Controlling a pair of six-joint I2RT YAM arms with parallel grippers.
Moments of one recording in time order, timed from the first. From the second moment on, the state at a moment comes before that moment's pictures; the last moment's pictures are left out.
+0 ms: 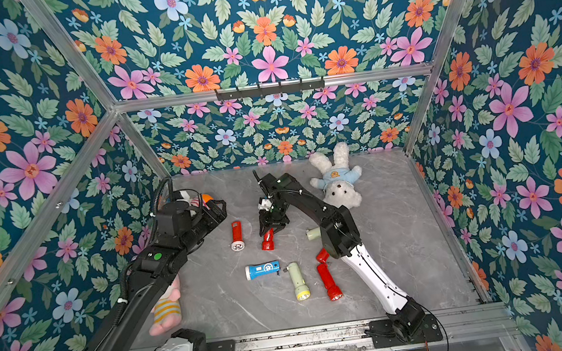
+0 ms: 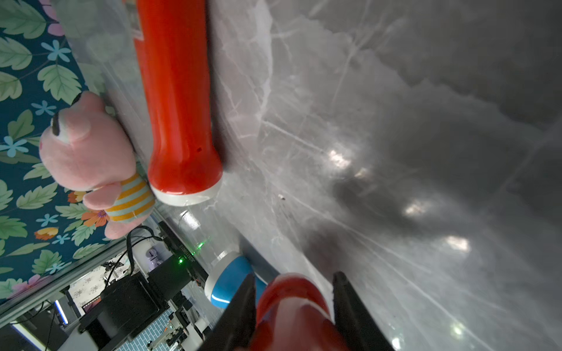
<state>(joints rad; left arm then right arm) -0.35 1.03 0.98 -0.43 -0.06 -0.78 0.65 2.71 2.63 -1.33 -0.62 0.35</state>
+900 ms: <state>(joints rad) -0.35 1.04 0.95 -0.42 -0.03 -0.79 0.64 2.67 2.45 -1.08 -0.66 0.48</state>
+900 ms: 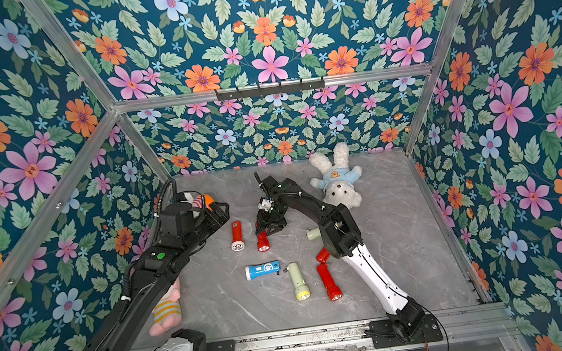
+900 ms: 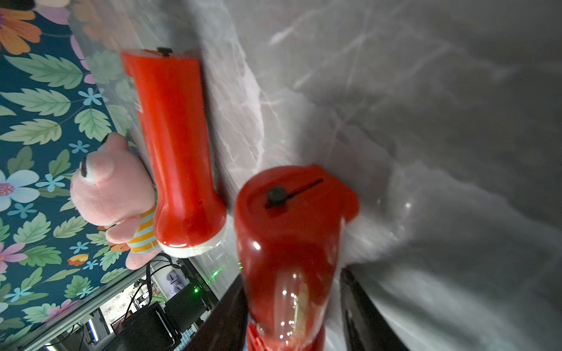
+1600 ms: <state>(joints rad) -0.35 1.06 0.95 -0.40 -0.04 -0.78 0.63 2.34 2.01 -0.81 -0.57 0.51</state>
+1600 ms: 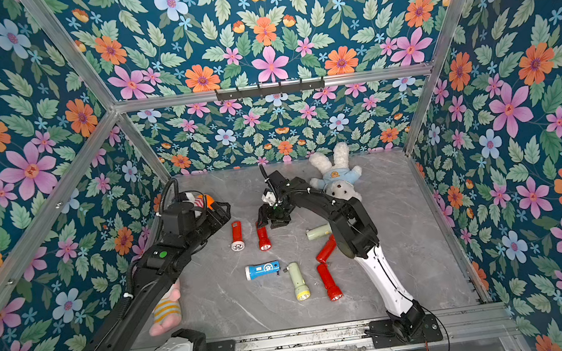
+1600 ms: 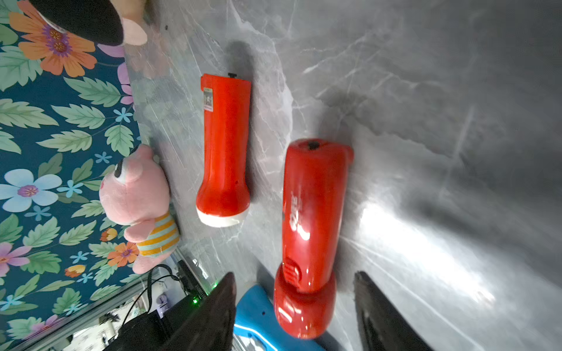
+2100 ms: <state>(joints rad) -0.35 1.09 0.90 -0.44 -0.09 -0.79 0.68 2.19 1.68 -0.68 -0.53 0.47</state>
